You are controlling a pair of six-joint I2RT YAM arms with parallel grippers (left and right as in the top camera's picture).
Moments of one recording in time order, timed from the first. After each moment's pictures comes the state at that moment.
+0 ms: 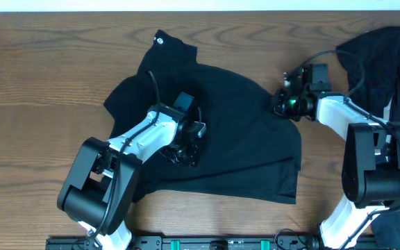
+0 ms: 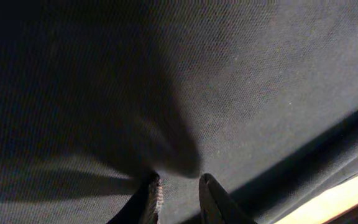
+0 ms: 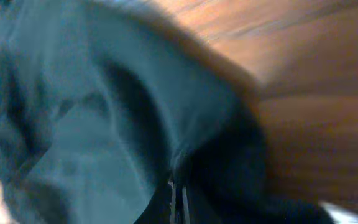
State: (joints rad) left arm -0.47 1.83 1.03 -0.82 0.35 -0.12; right arm 0.05 1.93 1.07 -0.29 -0.58 0.41
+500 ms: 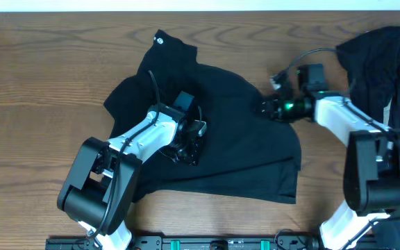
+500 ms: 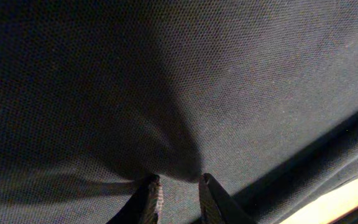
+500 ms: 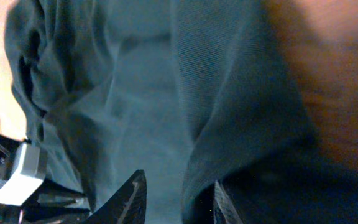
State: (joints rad) left arm -0.47 1.83 1.03 -0.81 0.36 -0.12; right arm 0.05 1.87 1.07 -0.39 -0.70 0.23
